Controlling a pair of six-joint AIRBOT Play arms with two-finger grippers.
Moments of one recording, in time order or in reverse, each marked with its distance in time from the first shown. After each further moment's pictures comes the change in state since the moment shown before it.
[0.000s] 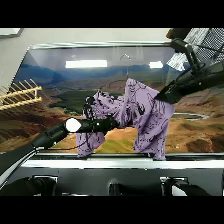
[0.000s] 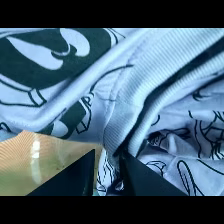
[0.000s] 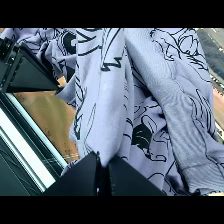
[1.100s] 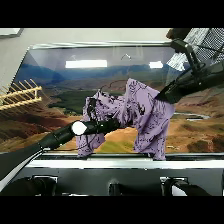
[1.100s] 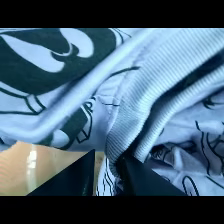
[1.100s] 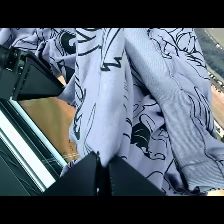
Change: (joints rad) left arm -0.053 -0.057 0.000 -0.039 0.119 -0.006; right arm 0.000 0.000 0.000 -0.009 -0.001 0.013
